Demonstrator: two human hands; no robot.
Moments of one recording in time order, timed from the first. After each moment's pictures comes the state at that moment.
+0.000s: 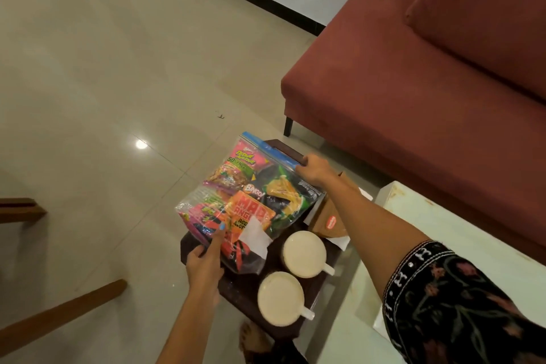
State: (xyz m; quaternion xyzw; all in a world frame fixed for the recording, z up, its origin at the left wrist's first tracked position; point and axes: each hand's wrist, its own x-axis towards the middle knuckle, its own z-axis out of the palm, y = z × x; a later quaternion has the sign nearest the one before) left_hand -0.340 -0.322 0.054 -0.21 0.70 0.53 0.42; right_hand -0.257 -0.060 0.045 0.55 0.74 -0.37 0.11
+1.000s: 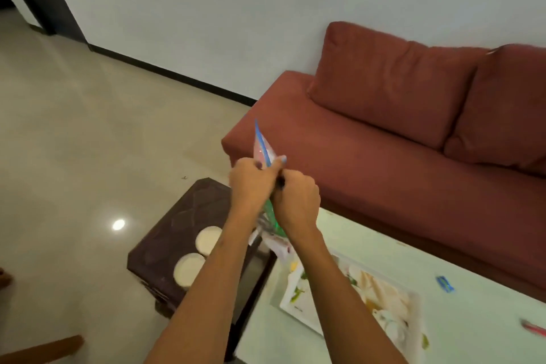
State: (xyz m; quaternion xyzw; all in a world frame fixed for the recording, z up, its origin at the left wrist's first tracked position) left_hand -0.084 -0.216 0.334 0.33 0.79 0.46 0.24; right_hand -0.001 -0.206 0.323 0.54 0.77 -0.22 -0.26
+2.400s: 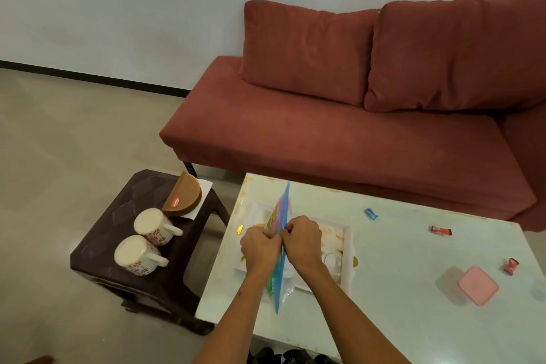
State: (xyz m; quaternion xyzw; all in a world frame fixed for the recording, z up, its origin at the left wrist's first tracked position) left_hand 0.131 -0.308 0.233 0.34 0.81 0.33 0.34; right_hand 0.201 -0.280 0.229 0.71 0.62 -0.30 -0.15
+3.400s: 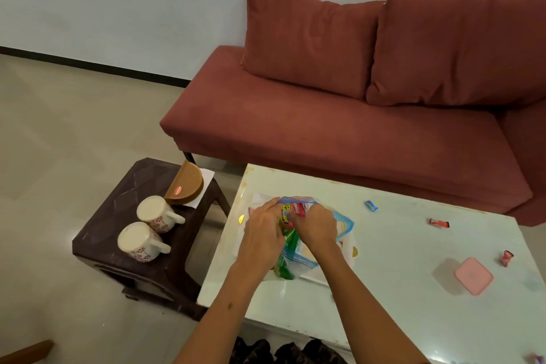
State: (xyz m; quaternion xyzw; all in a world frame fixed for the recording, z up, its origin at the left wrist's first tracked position) left_hand 0.113 -0.327 0.268 0.61 0.70 0.27 0.25; right_hand 0.212 -0.265 0.215 0.75 0.59 -0.29 -0.10
